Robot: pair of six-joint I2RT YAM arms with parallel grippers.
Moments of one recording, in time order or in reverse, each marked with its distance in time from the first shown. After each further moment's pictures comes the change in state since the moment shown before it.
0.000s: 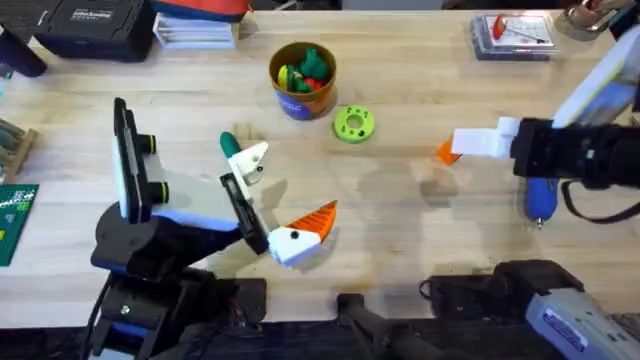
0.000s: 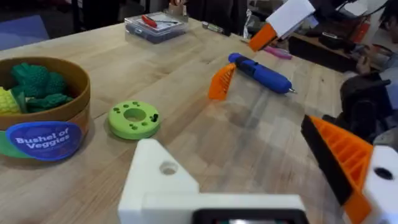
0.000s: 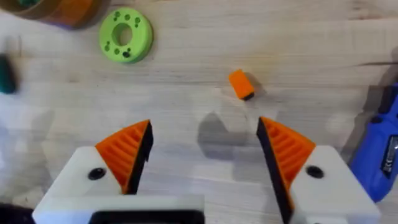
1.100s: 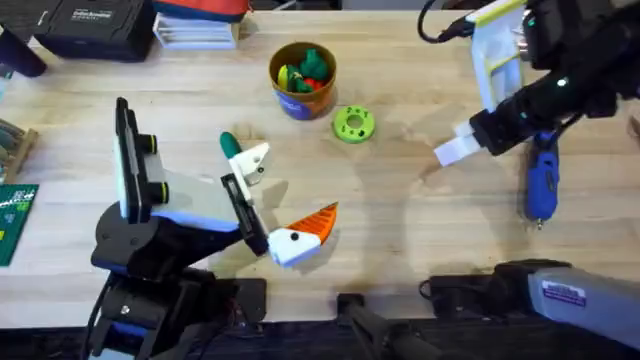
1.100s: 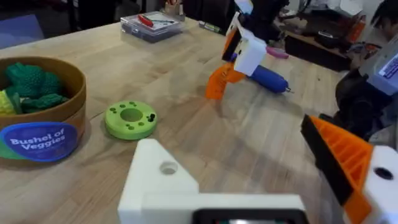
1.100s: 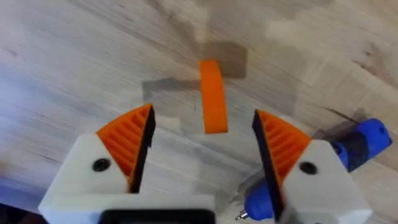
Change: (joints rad) left arm 0.000 0.000 0.000 0.000 0.014 -0.003; right arm 0.044 0.547 0.175 -0.039 0.170 -0.548
